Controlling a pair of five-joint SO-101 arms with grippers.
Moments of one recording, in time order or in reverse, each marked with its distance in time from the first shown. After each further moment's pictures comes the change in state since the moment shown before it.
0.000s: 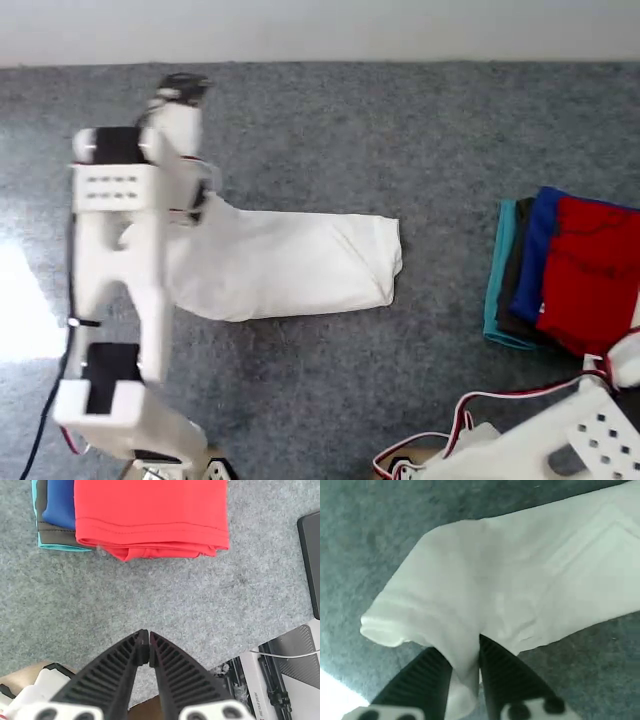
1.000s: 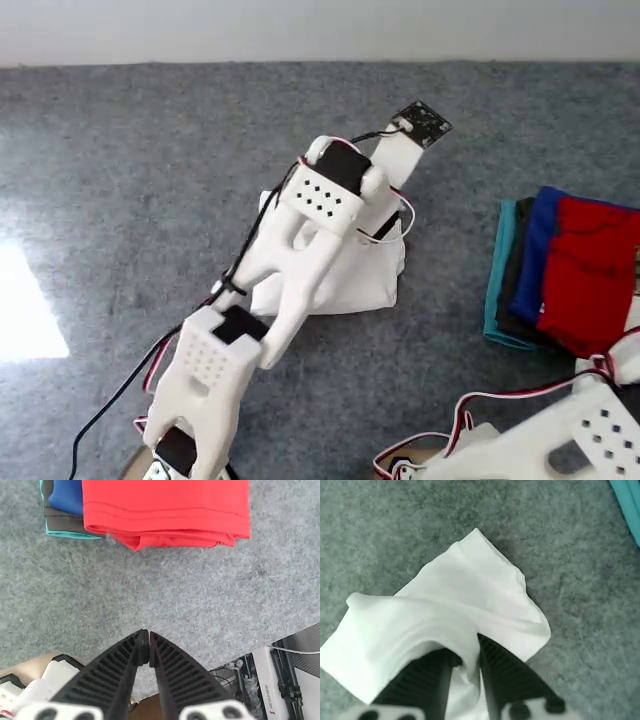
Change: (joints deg) left arm 32.2 34.5 -36.0 -0.4 6.7; right arm 0.1 0.0 4.3 0.0 0.0
